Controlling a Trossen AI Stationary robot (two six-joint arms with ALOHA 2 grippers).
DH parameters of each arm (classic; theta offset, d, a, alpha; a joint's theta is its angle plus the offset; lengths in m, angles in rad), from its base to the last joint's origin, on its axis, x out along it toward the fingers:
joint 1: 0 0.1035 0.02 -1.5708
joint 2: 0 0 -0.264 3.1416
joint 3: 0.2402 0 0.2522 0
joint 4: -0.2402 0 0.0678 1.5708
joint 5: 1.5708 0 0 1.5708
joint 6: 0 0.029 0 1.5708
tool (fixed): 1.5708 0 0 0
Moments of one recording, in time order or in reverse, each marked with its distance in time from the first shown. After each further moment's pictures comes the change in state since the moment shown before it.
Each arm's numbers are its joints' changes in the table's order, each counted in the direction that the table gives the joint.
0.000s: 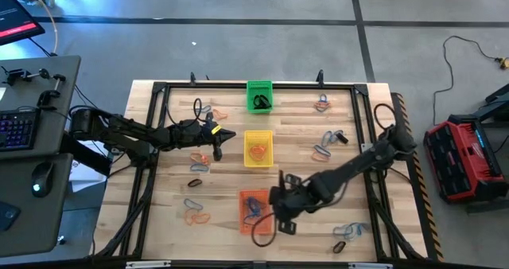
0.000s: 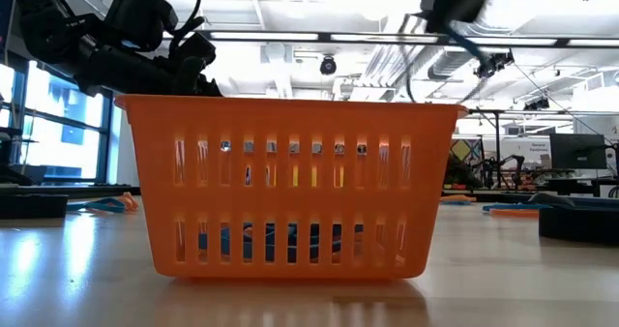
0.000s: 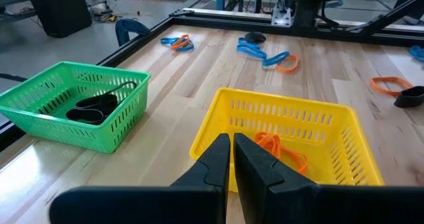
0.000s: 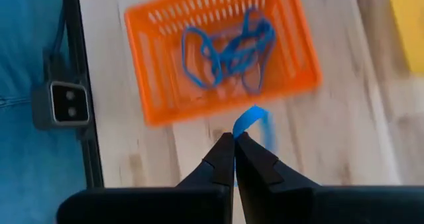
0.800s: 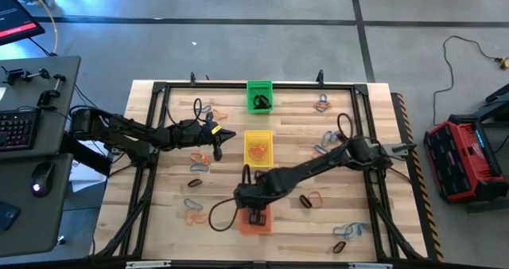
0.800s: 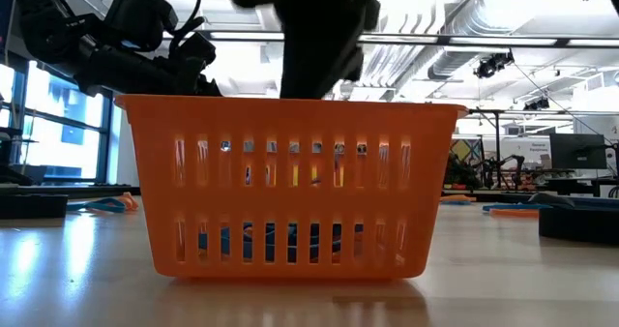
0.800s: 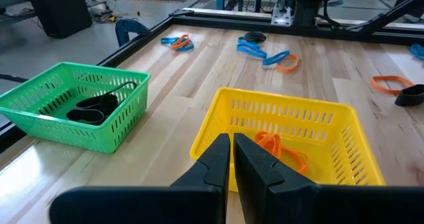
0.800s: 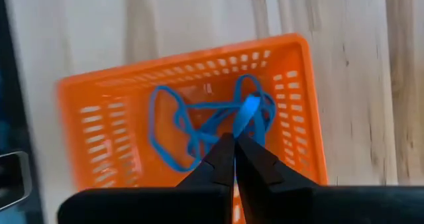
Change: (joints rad) left arm 0.000 0.000 0.000 -0.001 0.000 0.007; right arm -0.160 0.391 0.403 -0.115 -0.128 -0.210
